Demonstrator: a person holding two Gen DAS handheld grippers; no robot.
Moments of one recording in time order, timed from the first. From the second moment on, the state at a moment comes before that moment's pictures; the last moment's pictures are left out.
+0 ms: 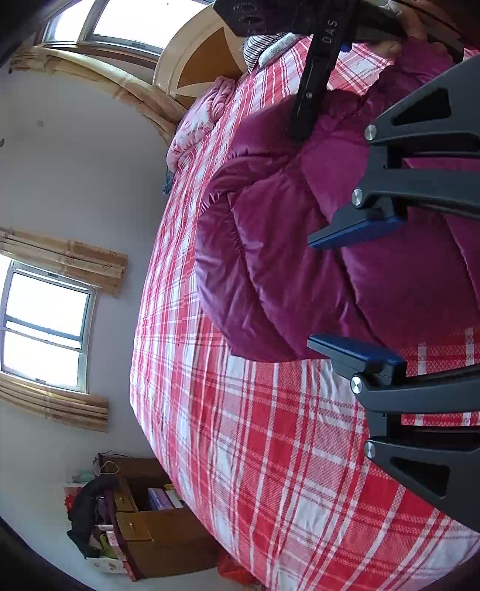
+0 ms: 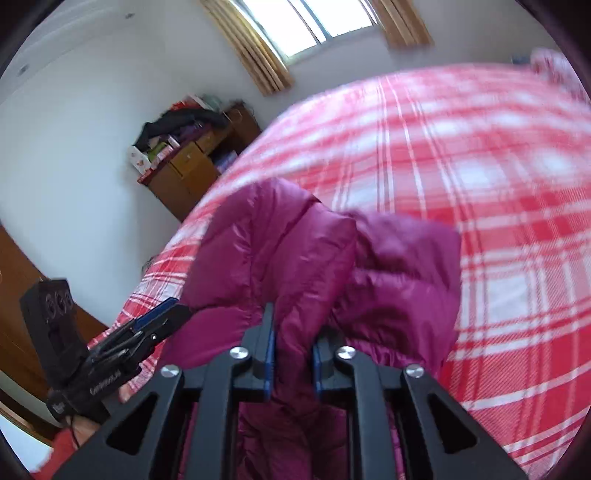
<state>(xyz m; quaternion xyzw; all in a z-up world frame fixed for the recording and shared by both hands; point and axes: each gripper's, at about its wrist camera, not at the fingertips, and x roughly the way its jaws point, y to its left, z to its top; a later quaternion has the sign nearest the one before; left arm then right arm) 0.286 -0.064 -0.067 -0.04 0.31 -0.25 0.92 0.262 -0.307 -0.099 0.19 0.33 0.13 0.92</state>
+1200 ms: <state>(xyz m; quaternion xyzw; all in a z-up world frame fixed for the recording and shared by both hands) 0.293 -0.145 -0.099 0.12 0.36 -0.23 0.90 0.238 -0.357 -0.149 0.26 0.38 0.07 0.88</state>
